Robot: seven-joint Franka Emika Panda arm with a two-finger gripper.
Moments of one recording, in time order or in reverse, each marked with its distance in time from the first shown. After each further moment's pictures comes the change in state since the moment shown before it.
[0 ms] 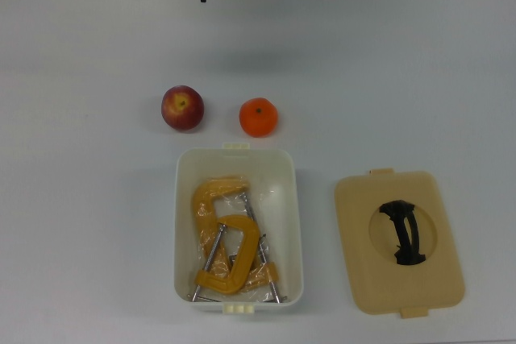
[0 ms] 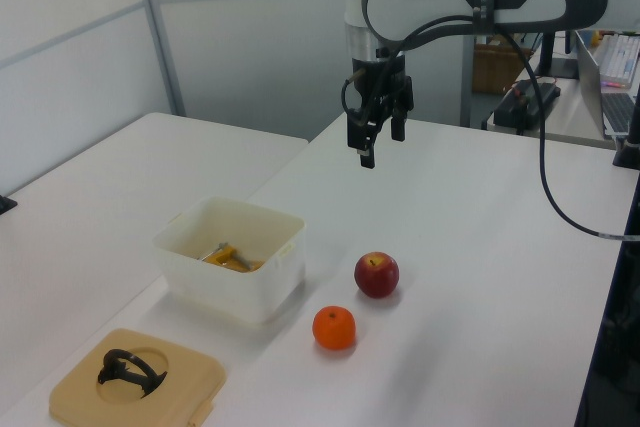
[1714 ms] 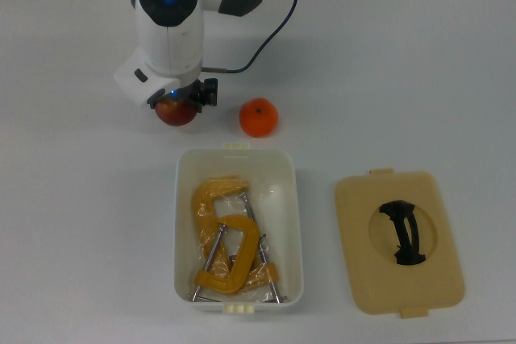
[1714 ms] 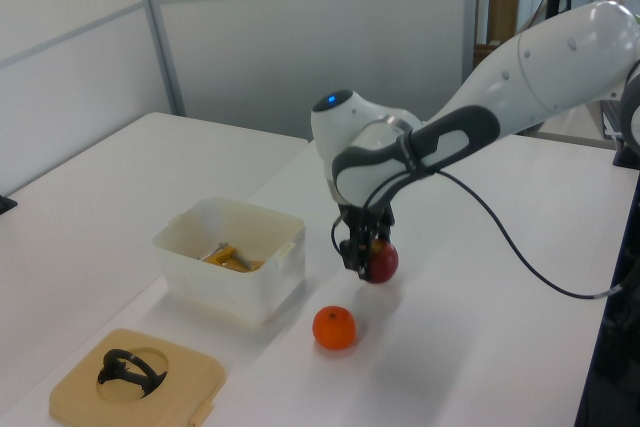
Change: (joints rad) arm -0.012 0.305 -0.002 -0.188 -0.076 0.378 -0.017
